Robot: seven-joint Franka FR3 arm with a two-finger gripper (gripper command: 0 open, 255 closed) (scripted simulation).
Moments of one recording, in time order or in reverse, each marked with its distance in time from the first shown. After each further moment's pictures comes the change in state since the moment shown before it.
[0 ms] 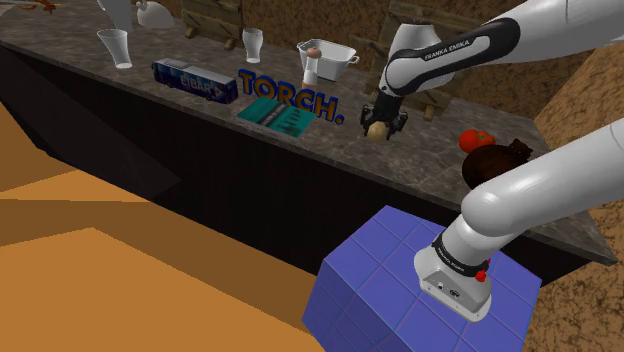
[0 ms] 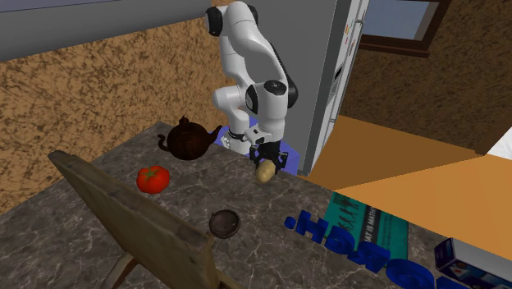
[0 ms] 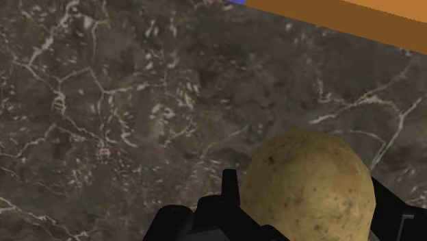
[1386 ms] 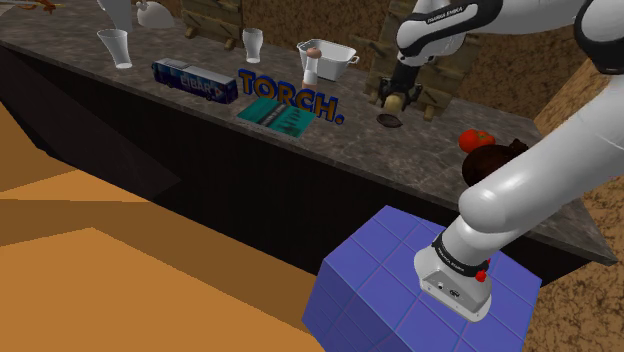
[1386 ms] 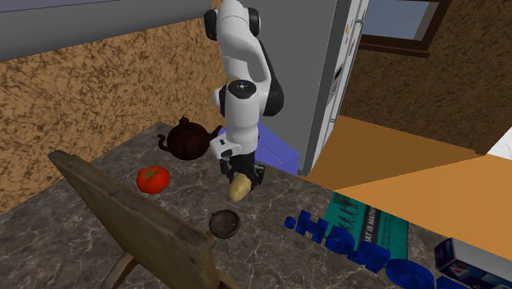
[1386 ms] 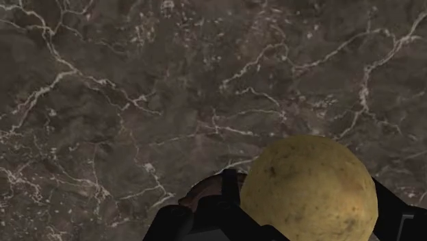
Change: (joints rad) arm -0.092 0.217 -0.152 0.354 -0.022 -0.126 -0.234
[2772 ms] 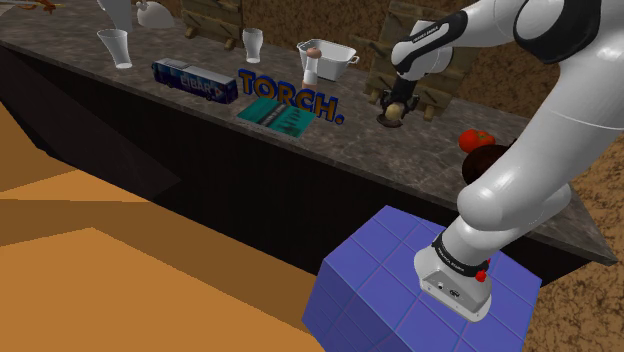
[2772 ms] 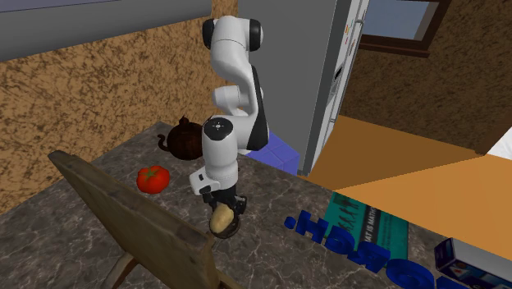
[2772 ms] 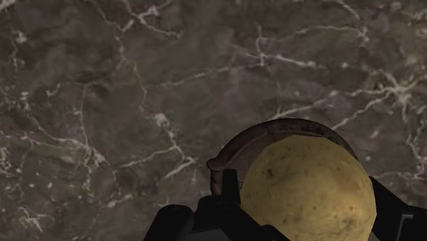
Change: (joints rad) arm -0.057 0.258 -0.063 0.119 0.046 0.142 -0.141
